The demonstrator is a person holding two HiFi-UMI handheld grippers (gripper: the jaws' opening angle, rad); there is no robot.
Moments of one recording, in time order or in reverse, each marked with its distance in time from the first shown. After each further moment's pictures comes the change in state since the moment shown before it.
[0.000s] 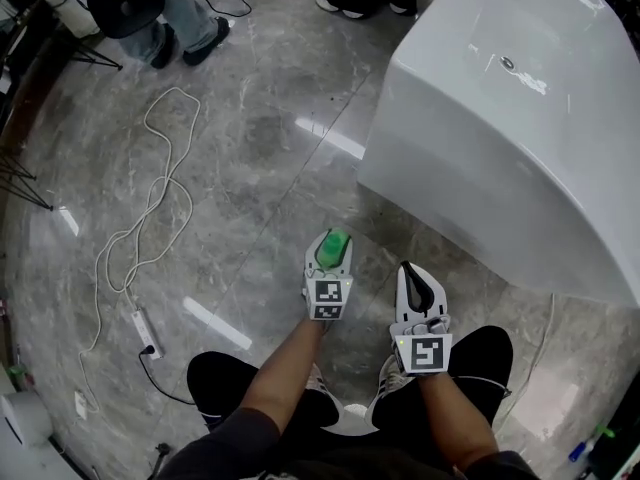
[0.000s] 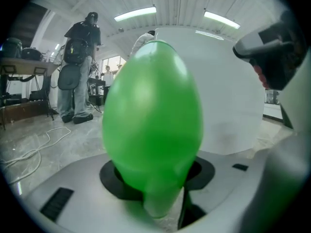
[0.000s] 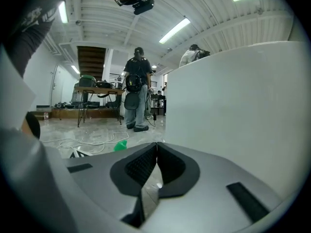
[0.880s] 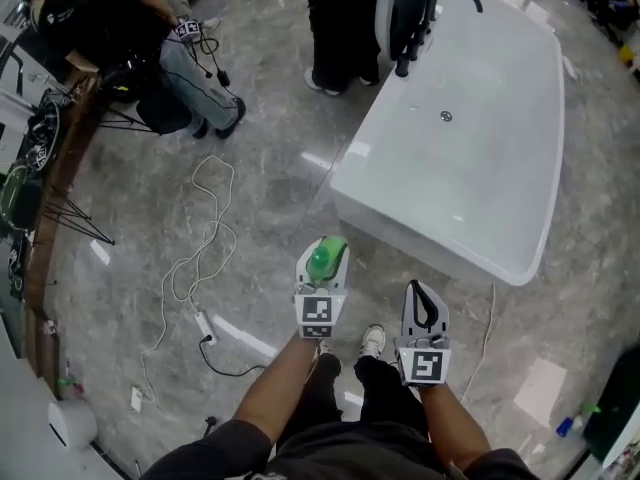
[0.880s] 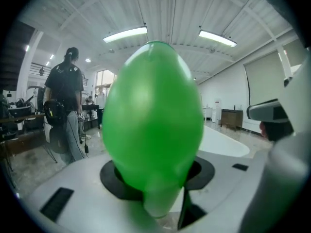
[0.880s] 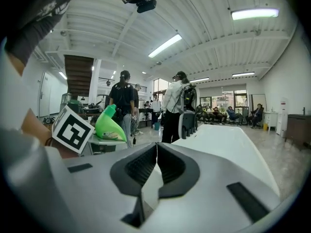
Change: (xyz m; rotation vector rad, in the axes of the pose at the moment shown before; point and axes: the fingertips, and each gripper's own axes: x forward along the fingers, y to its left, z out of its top) left arm -0.233 -0.088 0.569 0.033 -0.117 -0.051; right arm -0.207 -0.117 0.464 0.045 -0.044 -0.140
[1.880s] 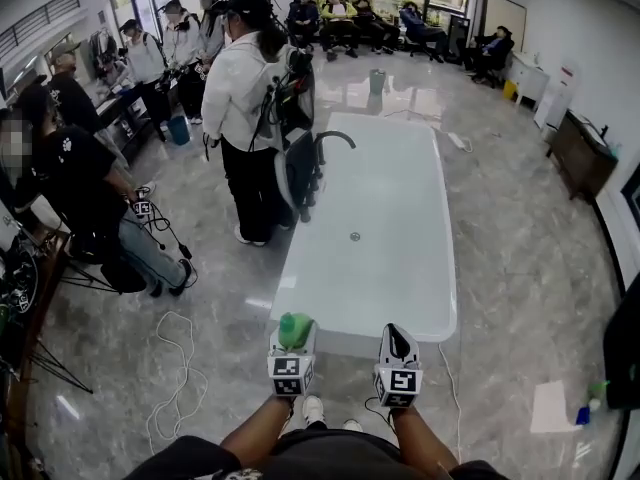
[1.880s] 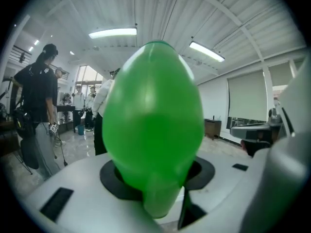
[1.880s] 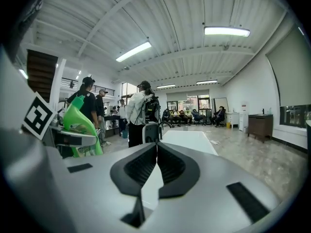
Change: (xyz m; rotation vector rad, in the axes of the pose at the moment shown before) left arm -0.015 -0.093 0.200 -0.008 -0.012 -0.260; right arm -0.066 -0.138 0.131 0.098 -0.026 -0.391
